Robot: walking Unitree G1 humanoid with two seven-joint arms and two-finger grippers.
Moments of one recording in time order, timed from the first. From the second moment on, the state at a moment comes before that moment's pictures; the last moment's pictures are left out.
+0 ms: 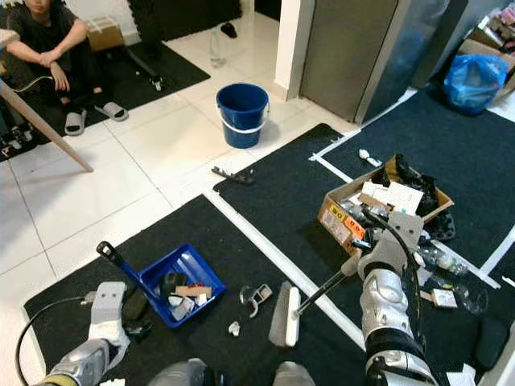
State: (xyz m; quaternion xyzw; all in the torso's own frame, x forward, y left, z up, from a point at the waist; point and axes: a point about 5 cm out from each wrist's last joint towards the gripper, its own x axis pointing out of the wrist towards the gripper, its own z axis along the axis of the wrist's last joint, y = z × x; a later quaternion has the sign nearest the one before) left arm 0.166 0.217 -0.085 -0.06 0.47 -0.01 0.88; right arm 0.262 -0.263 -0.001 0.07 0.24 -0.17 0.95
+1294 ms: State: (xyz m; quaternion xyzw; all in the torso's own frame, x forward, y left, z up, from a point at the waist) left arm 0.199 0.232 -0.064 -0.06 0.40 0.04 0.92; right arm 0.263 -0.261 -0.005 0.02 0.25 -0.15 0.96
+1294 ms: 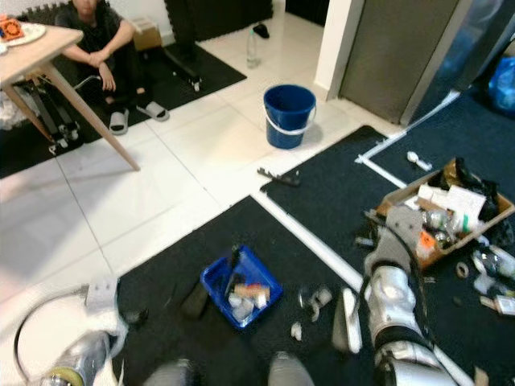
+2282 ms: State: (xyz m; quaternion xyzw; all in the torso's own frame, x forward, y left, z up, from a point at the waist) left arm 0.303 0.210 0.036 -0.07 0.08 -0.06 0.99; right arm 0.272 -0.259 0.003 0.03 0.23 -0.14 0.96
